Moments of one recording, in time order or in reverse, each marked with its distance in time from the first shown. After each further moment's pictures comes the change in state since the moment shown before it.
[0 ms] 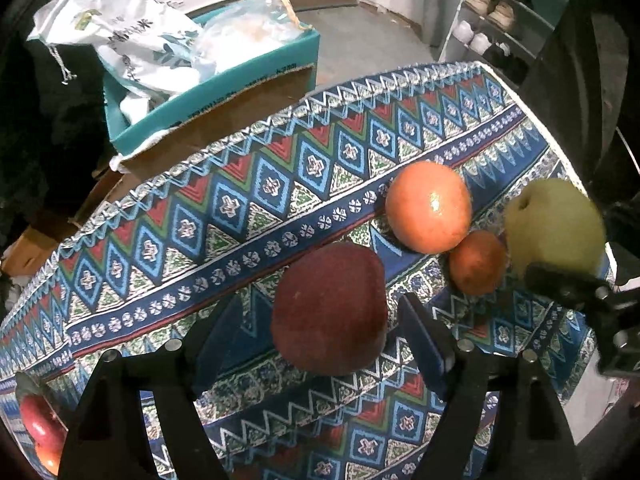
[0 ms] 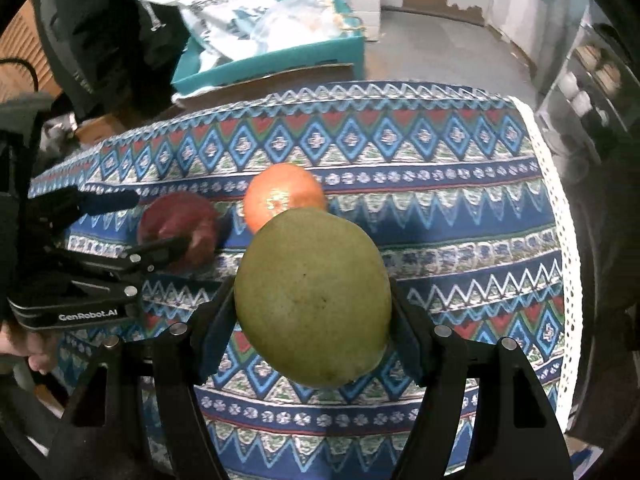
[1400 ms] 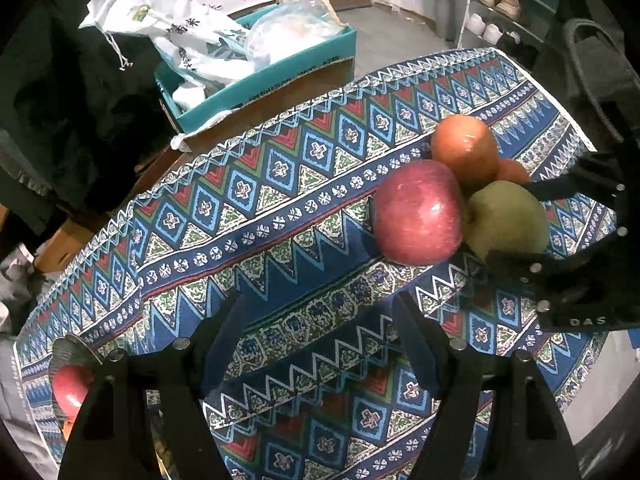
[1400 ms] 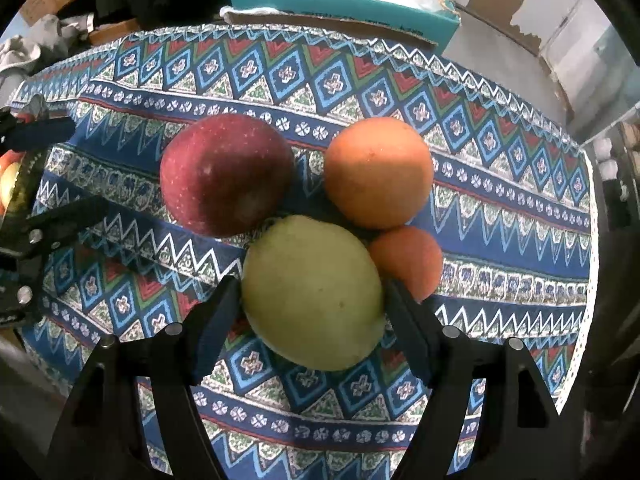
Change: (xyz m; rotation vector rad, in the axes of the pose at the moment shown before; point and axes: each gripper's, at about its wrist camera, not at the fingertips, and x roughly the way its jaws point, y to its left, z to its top) left arm -0.040 0.044 -0.052 0.038 -0.024 0.114; right arm 0.059 0.085 -0.007 -0.259 0.188 -0.070
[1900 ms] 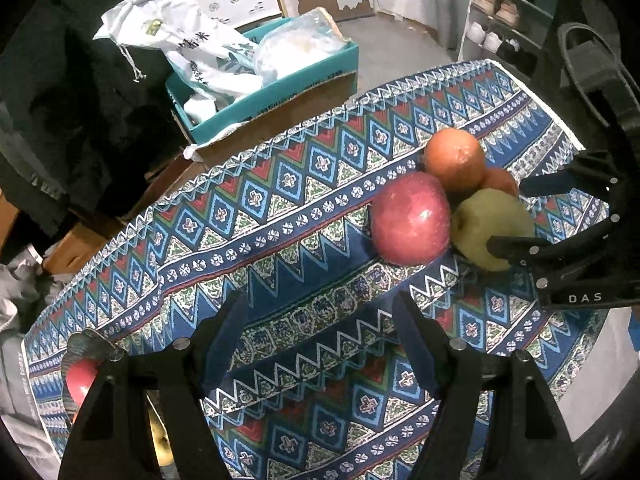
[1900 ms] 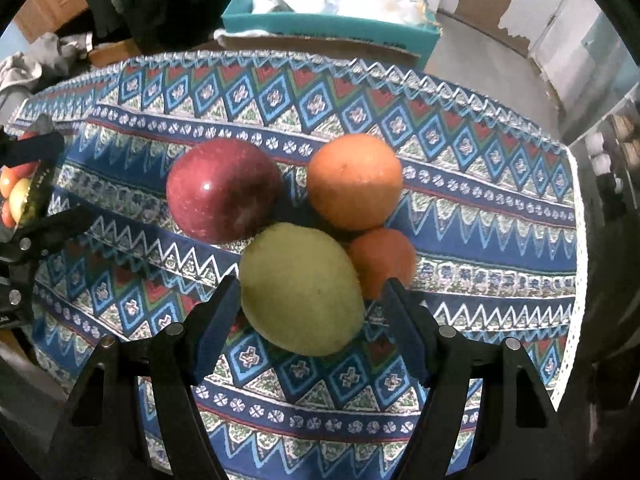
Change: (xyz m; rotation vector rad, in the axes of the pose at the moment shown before) left arm -0.025 -0.001 -0.005 0.001 -0.035 0.021; right arm -0.024 -0.014 -0.002 0.010 -0.061 -0.005
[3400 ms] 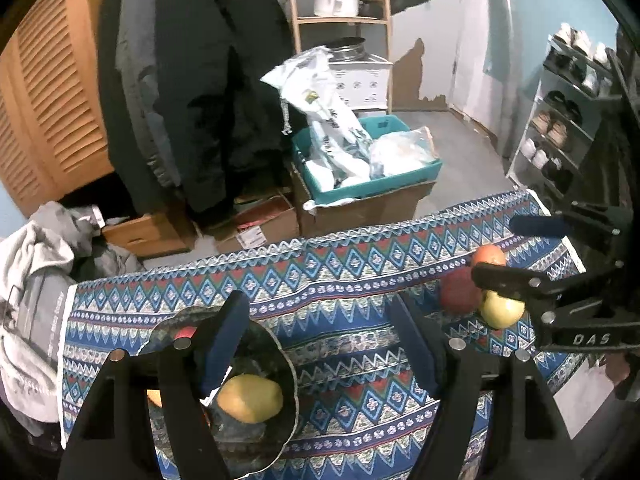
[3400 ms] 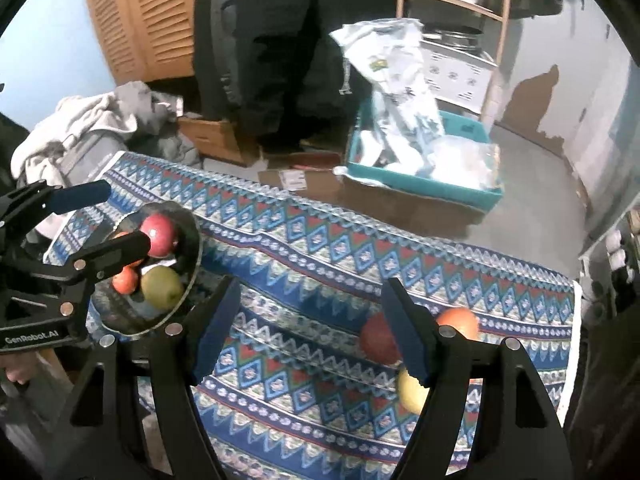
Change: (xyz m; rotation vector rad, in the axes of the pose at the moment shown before) left arm -0.143 0.103 -0.038 -0.281 -0.257 0.104; right arm -0.141 0.119 0.054 -0.122 -0.345 0.117
